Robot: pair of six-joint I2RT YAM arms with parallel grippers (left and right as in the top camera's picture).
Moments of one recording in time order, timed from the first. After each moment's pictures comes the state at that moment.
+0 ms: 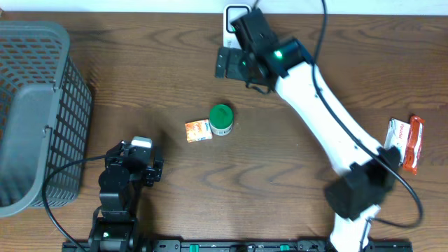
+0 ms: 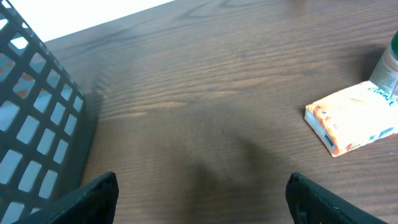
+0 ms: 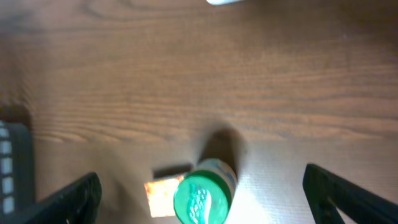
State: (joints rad) left arm -0.04 0.46 0.17 -0.16 -0.04 0.24; right arm 0.55 1.97 1.96 -1.01 0.02 0.67
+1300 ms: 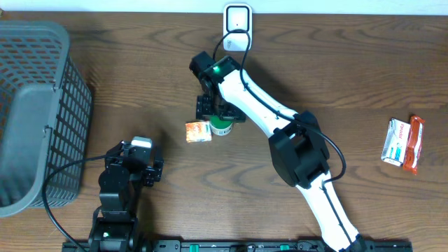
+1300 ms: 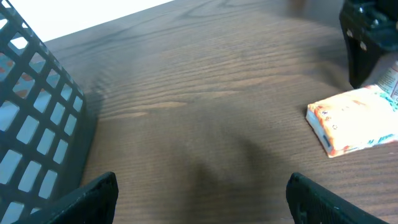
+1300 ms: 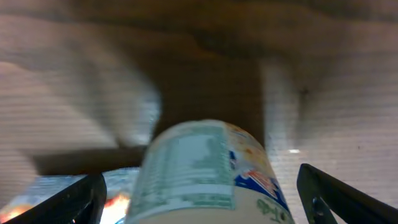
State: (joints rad) left arm -0.04 0.46 0.17 -0.16 -0.04 0.24; right arm 0.68 2.45 2.13 -1.25 -0.06 0.74
